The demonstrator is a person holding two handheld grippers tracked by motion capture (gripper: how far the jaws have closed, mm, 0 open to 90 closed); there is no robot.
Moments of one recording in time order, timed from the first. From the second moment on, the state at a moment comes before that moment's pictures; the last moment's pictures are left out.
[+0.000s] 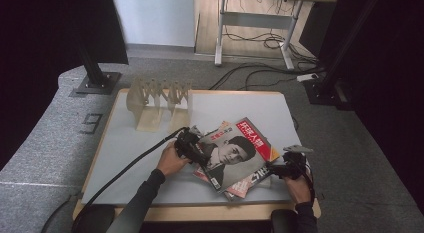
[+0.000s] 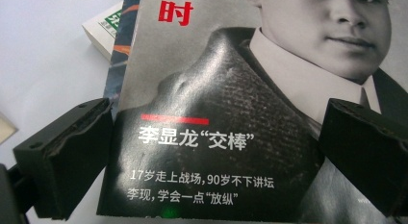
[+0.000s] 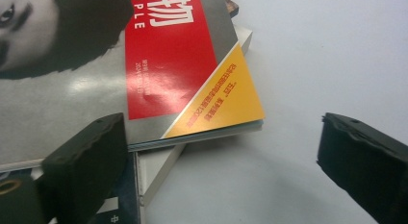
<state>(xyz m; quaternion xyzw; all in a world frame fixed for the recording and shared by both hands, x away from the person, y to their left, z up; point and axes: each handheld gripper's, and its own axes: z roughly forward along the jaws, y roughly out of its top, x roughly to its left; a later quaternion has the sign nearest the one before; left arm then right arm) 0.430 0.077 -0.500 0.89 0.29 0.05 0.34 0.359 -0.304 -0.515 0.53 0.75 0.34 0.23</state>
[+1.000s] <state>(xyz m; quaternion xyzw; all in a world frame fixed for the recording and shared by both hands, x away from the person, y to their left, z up) 0.390 0.085 -0.505 0.89 0.29 0.04 0.35 0.379 -0.297 -0.515 0.53 0.74 0.33 0.23</state>
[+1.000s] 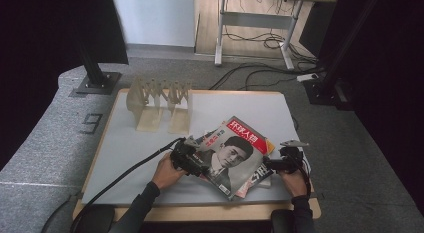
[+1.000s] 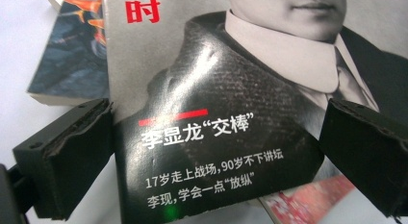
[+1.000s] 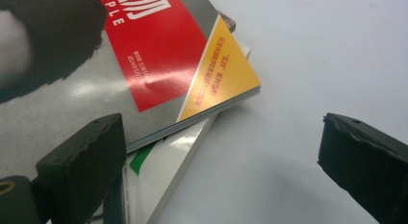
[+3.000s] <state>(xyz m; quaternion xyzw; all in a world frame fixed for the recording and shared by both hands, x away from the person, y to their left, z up) 0.338 0.098 -0.504 0.90 0.25 0.04 0.36 0.382 -0.283 -0.507 0.53 0.75 0.34 0.22</state>
